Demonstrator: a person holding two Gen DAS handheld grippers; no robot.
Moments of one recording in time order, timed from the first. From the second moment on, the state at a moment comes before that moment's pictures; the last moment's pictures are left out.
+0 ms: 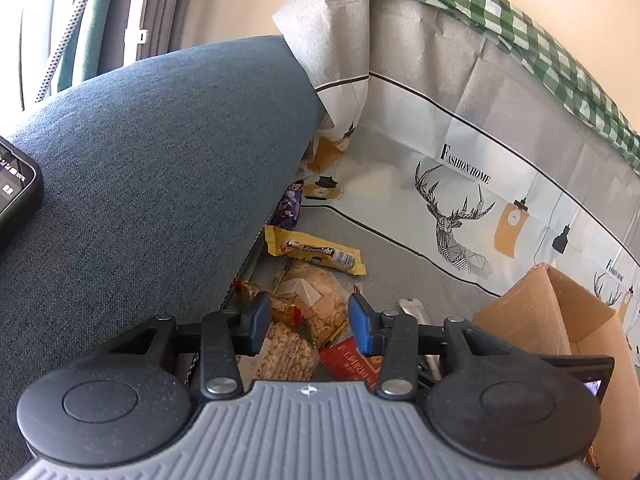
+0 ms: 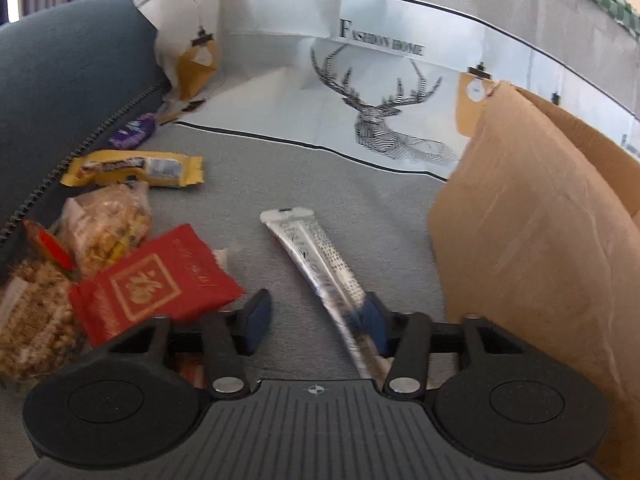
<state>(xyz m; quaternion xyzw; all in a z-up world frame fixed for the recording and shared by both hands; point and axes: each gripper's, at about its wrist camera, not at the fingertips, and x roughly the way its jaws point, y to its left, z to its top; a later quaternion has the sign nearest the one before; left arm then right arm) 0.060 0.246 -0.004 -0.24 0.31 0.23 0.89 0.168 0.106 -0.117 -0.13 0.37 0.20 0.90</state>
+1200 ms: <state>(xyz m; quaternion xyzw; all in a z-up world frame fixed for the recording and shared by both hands) 0.078 0.229 -0.026 -0.23 0.39 0.15 0.88 0.055 0.040 -0.081 -0.10 0.39 0.34 0.85</state>
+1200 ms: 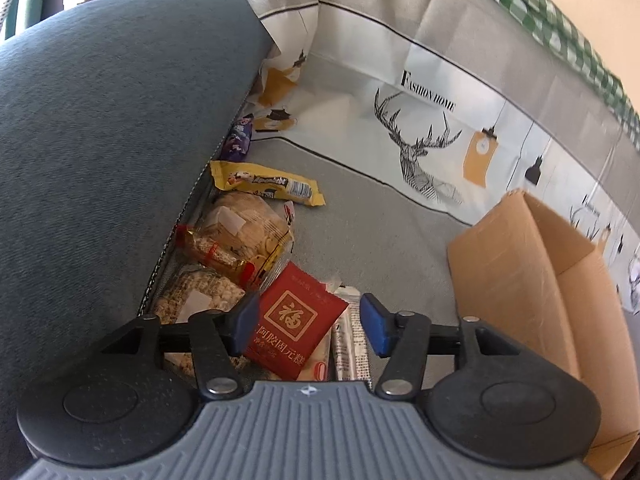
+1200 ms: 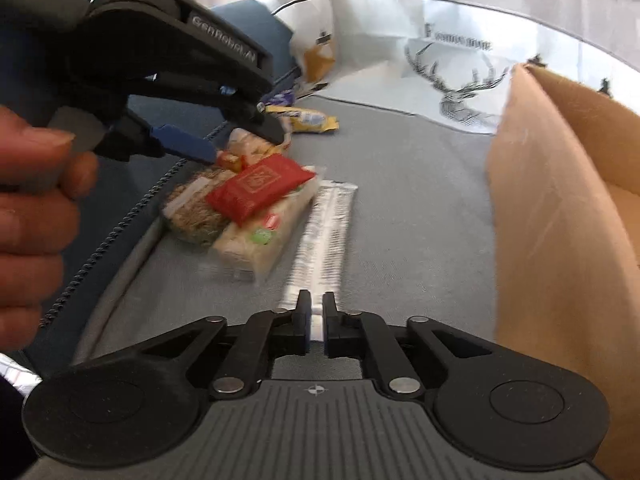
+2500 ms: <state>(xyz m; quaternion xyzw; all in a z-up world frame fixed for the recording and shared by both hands) 0.089 0.238 -0.036 -0.21 0.42 0.16 0.87 0.073 0.045 -0.102 -0.13 0.40 0.32 0.85</state>
